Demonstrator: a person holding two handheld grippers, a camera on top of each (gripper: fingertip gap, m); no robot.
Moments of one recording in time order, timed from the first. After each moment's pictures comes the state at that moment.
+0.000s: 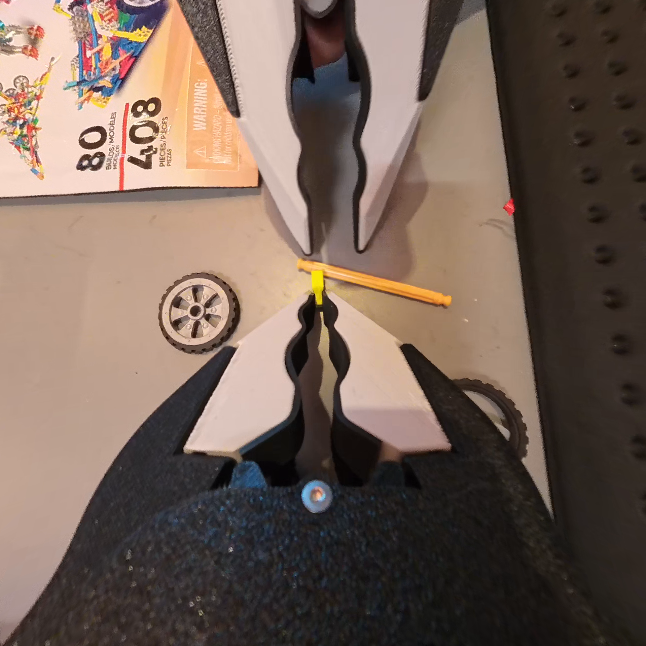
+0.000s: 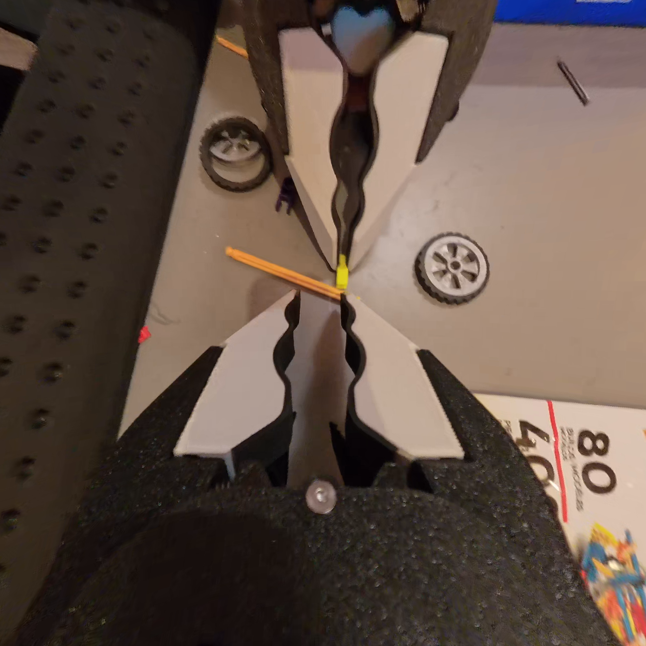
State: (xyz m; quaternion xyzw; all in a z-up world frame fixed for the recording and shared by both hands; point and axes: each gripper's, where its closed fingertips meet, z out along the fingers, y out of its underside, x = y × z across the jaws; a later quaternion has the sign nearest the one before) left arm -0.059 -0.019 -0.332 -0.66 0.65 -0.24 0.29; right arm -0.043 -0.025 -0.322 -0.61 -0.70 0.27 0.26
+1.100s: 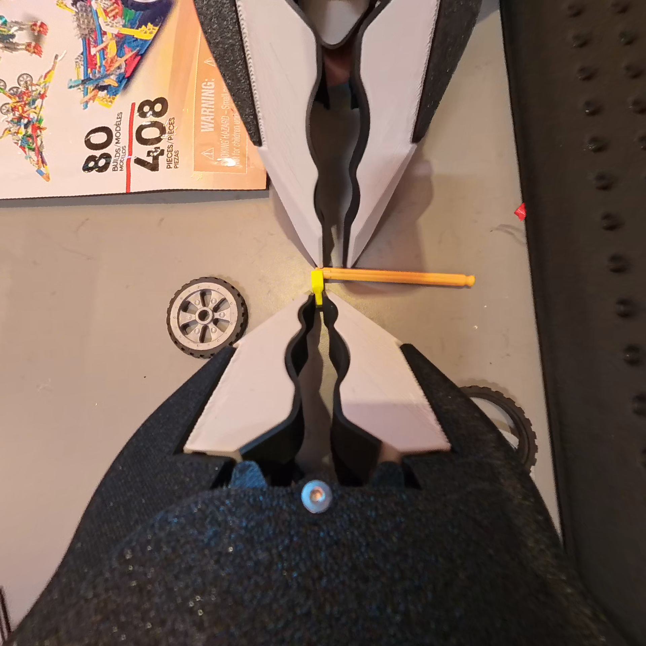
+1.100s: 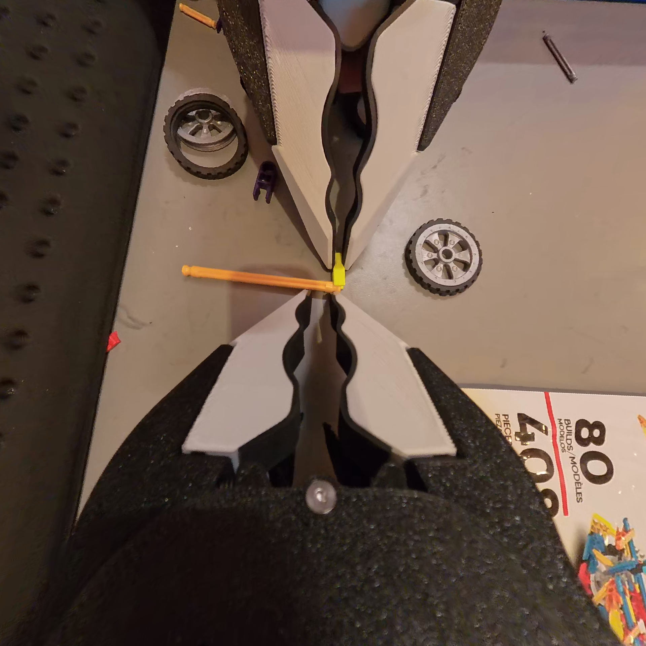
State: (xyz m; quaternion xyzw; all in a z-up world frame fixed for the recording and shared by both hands) left arm -0.056 -0.014 -0.332 -0.66 0.65 -0.23 0.28; right arm -0.045 -0.019 -0.332 -0.62 -0.69 0.25 0.28
